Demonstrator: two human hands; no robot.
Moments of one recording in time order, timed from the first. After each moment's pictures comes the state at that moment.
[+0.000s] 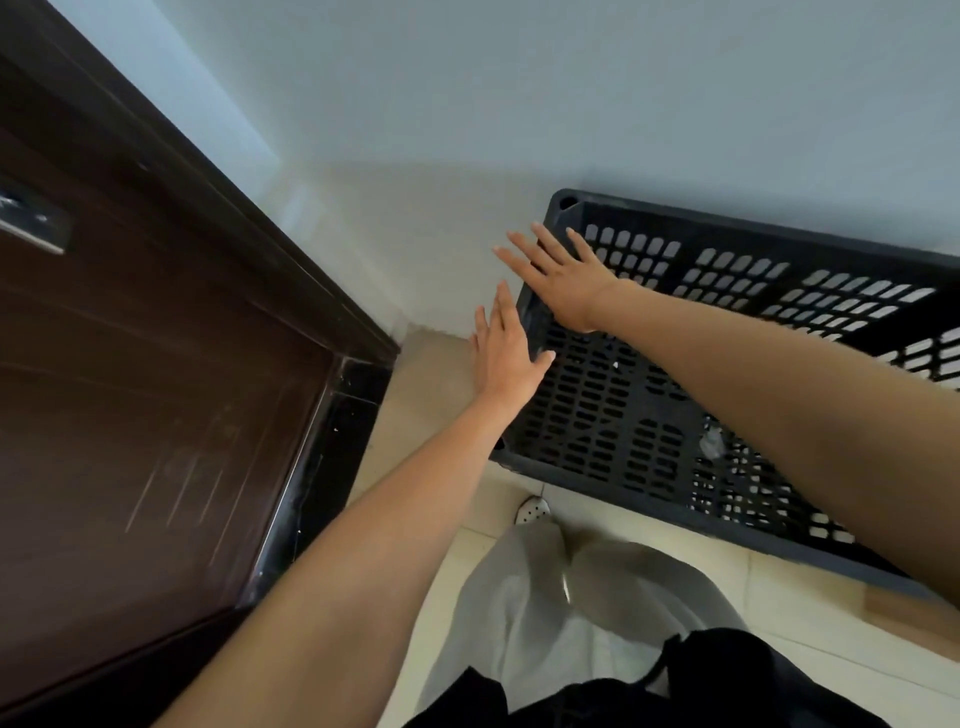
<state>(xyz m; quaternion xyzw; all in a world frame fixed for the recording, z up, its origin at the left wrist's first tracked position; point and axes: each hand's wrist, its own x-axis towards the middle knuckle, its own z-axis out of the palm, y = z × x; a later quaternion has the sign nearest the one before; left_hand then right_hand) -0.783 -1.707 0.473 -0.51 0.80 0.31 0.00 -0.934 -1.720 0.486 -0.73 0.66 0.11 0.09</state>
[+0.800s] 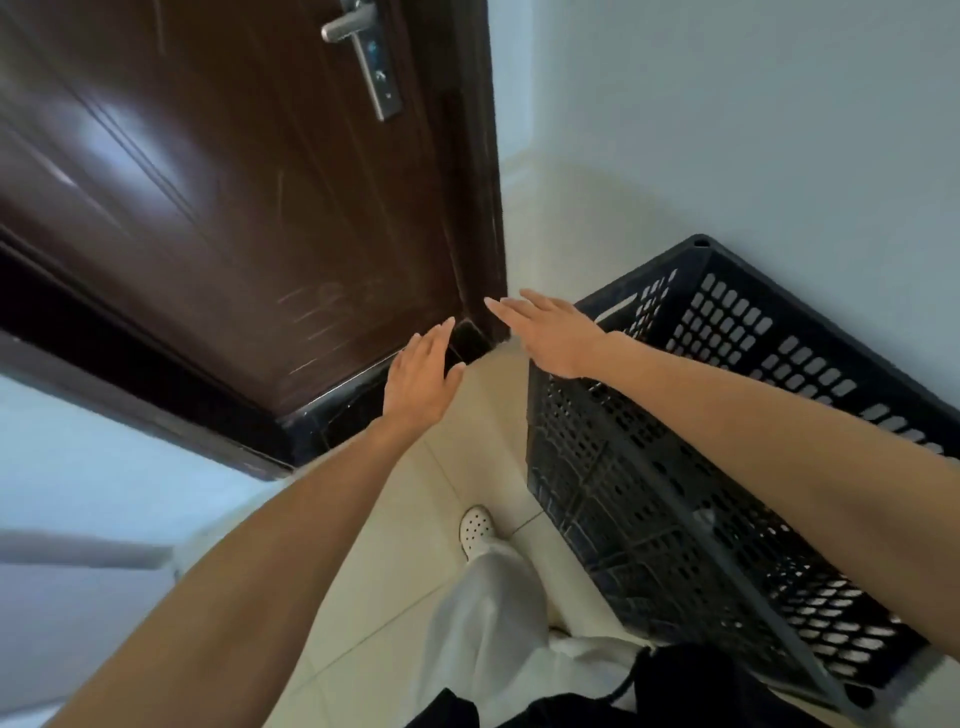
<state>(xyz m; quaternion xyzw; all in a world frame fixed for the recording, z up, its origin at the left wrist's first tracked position) -0.623 -1.499 0.527 -0.73 0.66 0.15 -0.09 -0.824 -1.583 0.563 -0.92 0.39 0.07 0.07</state>
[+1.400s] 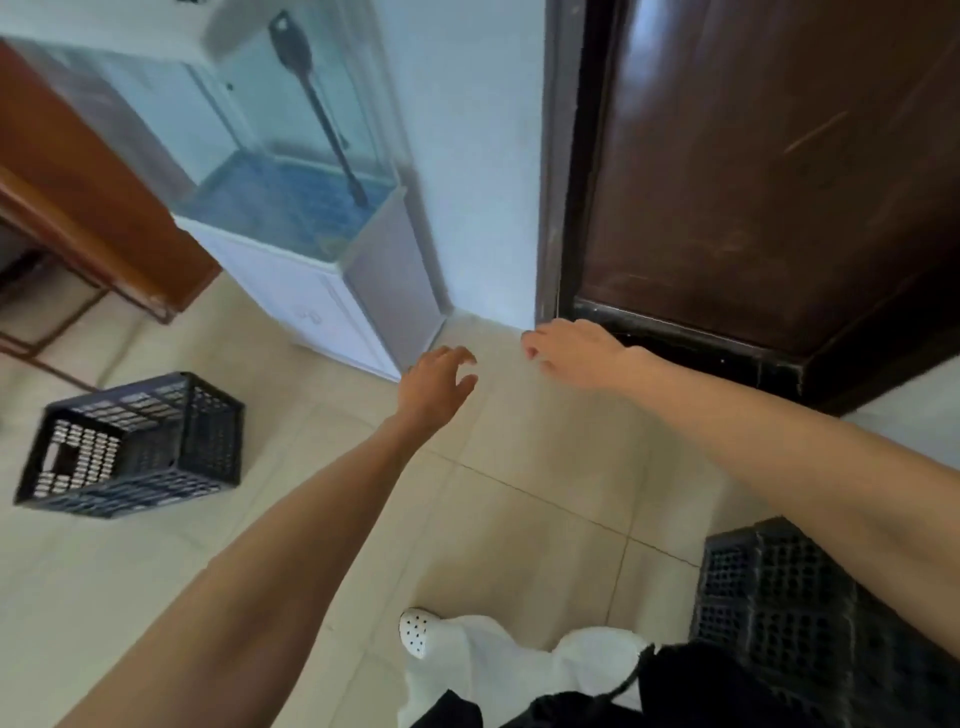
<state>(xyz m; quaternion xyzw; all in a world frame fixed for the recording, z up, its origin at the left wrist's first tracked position) -0.441 -1.061 0.534 -0.95 0.25 0.12 -0.15 -0.494 -1.276 0.564 -0.99 -0.09 0.11 0.04</state>
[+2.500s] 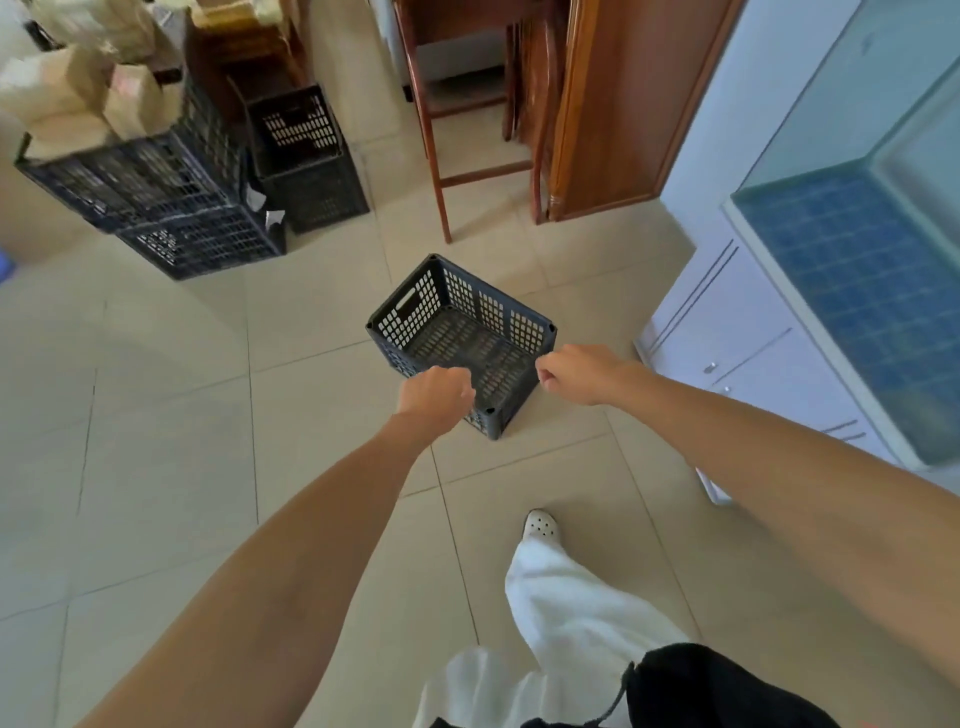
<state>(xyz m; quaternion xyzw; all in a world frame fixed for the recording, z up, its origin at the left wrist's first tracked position) -0.147 -0.320 0.478 -0.95 -0.19 0.20 -0.12 -0.019 -0.497 0.495 -0.86 -0.44 0.27 -0.05</state>
